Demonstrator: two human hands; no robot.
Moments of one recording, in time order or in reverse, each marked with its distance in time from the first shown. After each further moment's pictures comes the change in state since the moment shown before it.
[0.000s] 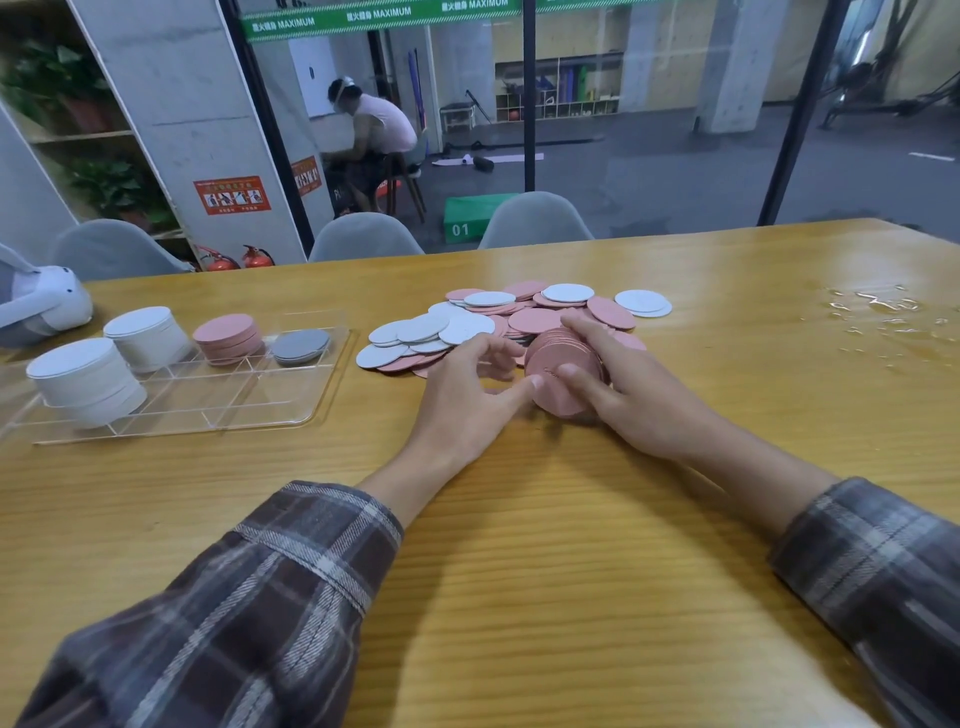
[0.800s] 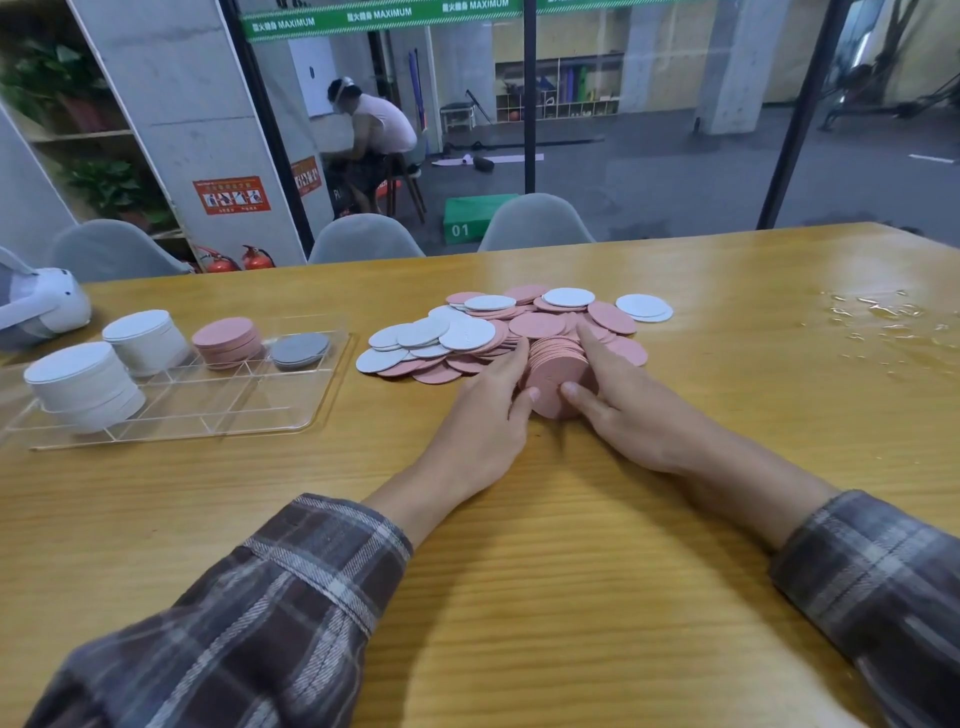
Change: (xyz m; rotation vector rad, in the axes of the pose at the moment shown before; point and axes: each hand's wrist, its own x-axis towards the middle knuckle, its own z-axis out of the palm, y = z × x) left_hand -0.001 -0.008 0.012 0.254 -0.188 0.141; right_hand 0.001 0.000 0.004 -0.046 -0.115 0.107
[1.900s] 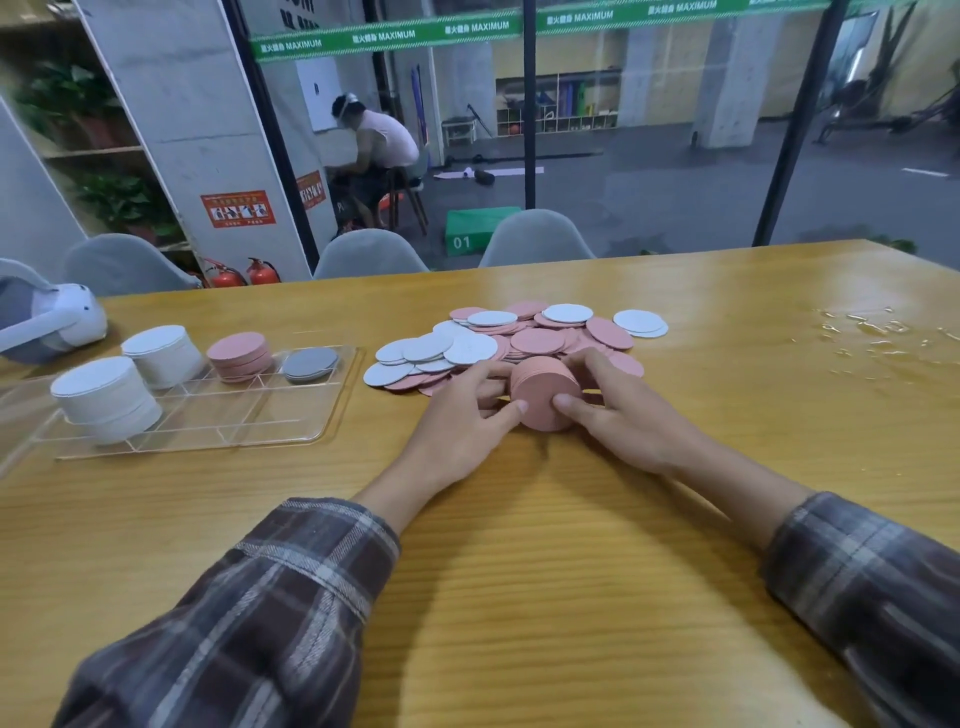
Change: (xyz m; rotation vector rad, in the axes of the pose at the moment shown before) left_hand -0.004 0.002 -0.029 -0.208 0.019 -0.107; right_hand 0.001 -0.002 -0.002 0.176 0.070 -0.039
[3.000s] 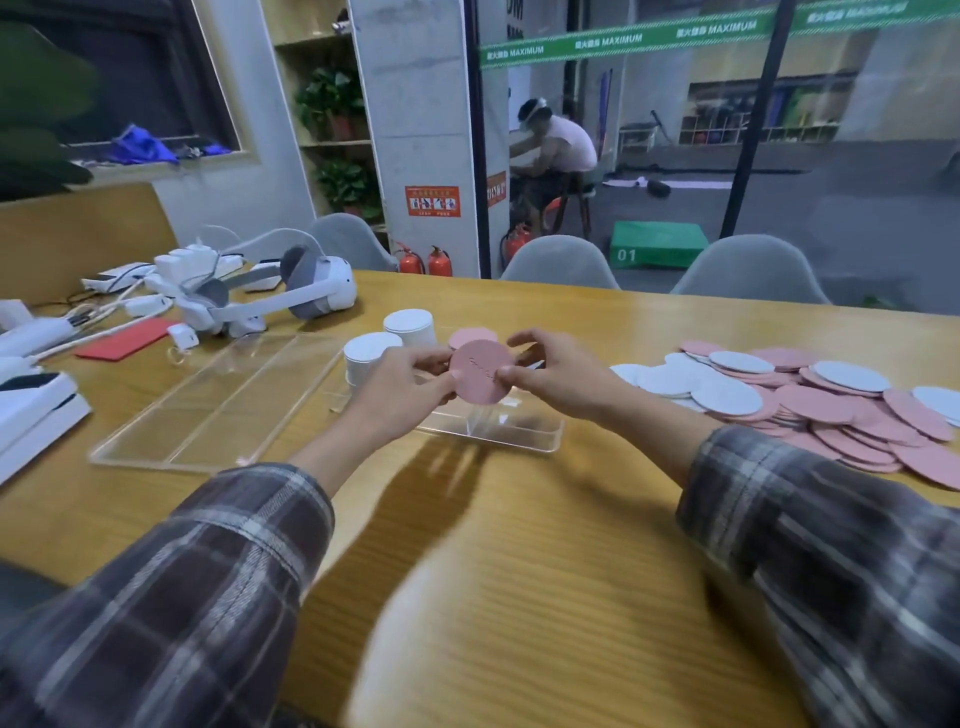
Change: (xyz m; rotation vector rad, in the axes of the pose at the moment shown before) left_hand -0.064 -0.088 -0.259 0.113 0.384 -0.269; right_hand 0.163 -0.185 0.190 0.071 -0.269 -0.171
